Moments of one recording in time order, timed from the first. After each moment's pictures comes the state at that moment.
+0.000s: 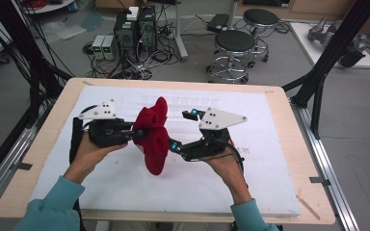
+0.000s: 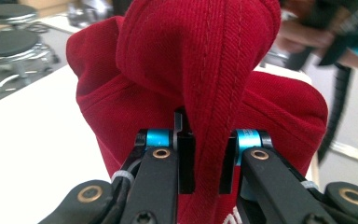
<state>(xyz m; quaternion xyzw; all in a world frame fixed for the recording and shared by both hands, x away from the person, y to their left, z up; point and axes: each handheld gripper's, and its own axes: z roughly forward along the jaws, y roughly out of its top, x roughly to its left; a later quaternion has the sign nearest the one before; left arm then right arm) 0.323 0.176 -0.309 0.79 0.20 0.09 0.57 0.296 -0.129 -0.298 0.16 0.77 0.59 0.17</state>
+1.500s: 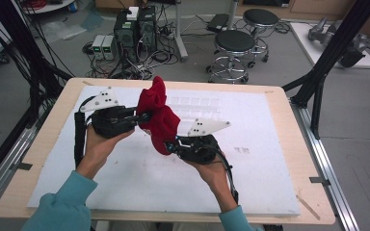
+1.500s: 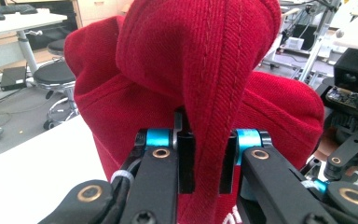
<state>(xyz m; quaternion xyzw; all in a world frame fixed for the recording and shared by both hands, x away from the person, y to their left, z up) 0.324 0.158 -0.286 0.75 0.24 0.16 0.60 0.297 -0.111 -0.335 0.20 0.80 0.56 0.08</state>
